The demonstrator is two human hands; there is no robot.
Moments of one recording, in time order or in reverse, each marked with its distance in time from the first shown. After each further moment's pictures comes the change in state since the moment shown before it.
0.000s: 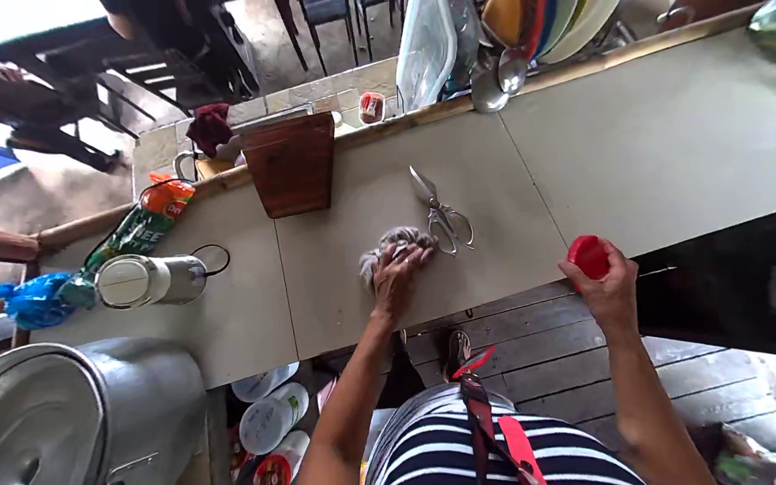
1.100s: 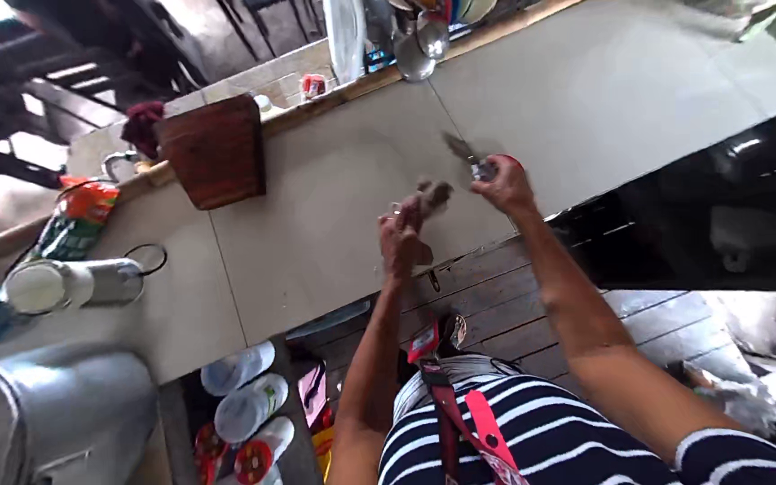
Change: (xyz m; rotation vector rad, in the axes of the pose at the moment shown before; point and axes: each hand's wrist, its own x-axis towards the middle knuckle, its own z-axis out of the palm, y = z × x) left_hand 0.021 0.135 0.042 -0.500 0.000 -0.242; right_hand 0.110 -0.016 0.026 -0.063 -0.285 -0.015
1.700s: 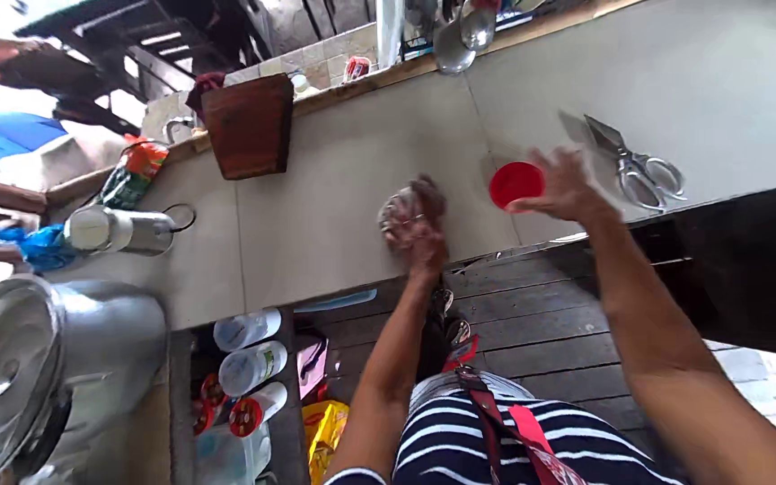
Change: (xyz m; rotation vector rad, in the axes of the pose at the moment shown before) left_hand 0.005 -0.028 0.098 0.656 0.231 -0.162; right_hand 0.025 0.060 -0.068 -0.297 -0.250 -0.280
